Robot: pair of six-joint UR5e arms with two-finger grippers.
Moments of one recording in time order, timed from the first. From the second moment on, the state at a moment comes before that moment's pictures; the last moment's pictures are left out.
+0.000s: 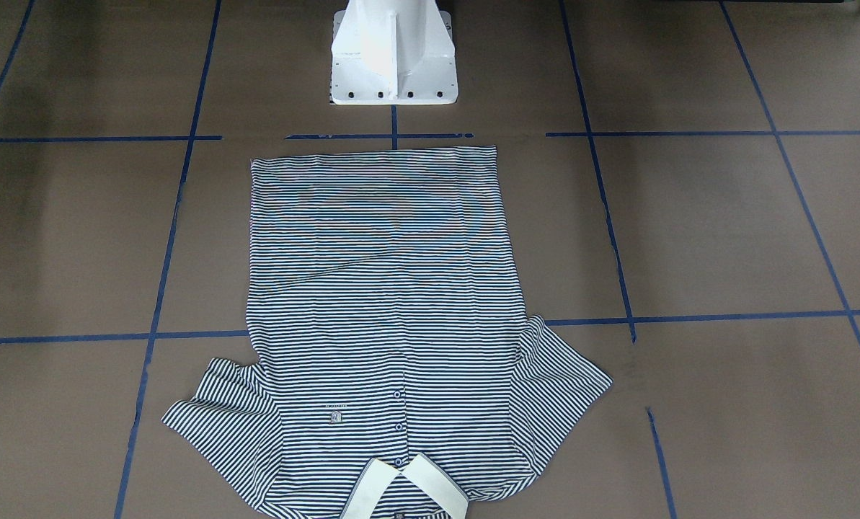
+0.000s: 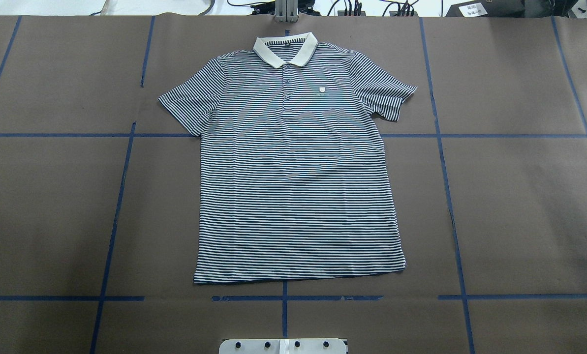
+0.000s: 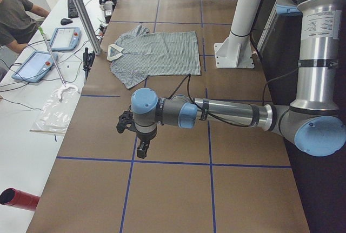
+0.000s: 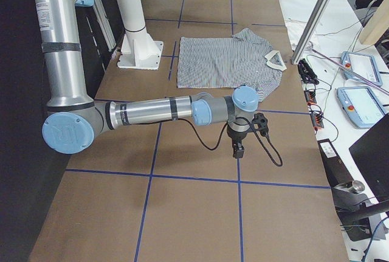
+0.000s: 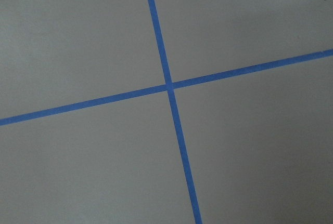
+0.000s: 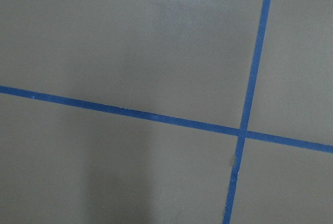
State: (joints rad) left arm -1.55 -1.54 -1.70 -1.63 -2.31 0.10; right arm 1.42 -1.48 1.63 -1.53 2.33 0.06
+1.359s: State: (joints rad) left arm -1.55 -1.55 -1.73 -1.67 -2.36 0.09; right arm 1.14 -1.20 1.36 -1.13 2.29 0.64
